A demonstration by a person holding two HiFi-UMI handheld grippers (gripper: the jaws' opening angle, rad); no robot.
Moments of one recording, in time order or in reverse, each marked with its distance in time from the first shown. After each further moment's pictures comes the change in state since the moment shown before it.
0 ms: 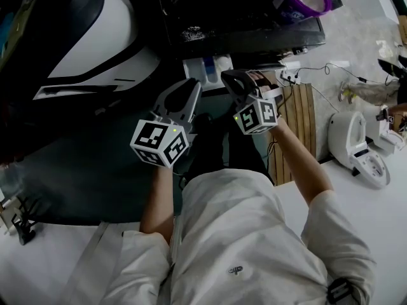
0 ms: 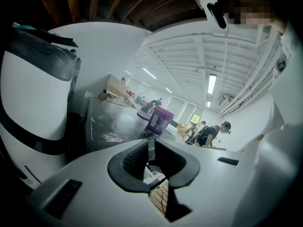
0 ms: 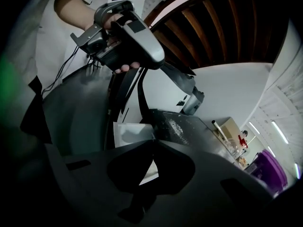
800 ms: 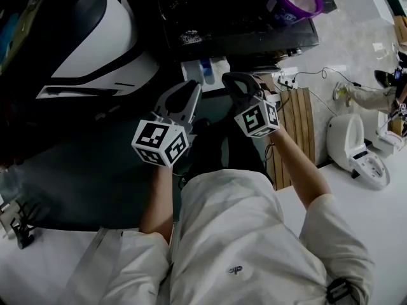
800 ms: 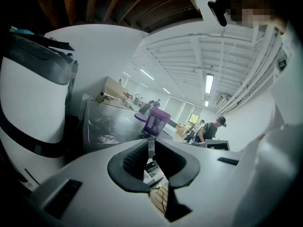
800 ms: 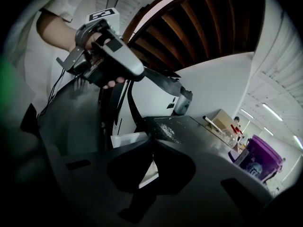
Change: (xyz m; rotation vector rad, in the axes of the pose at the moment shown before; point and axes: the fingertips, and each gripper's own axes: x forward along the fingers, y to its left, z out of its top) left arm -0.004 -0.014 0.004 0.026 -0.015 -0.014; right arm -0.026 -0.014 0.011 0.193 -0.058 -0.054
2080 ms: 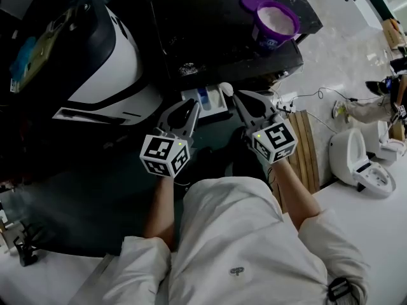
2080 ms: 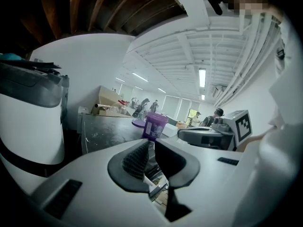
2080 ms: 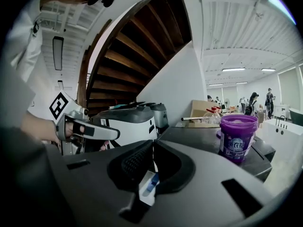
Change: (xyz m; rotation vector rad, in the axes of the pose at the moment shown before) left arm 0.000 -0.017 0.030 0.154 -0.020 0.005; right arm -0.089 -0.066 0.063 0.595 -0.231 -0.142
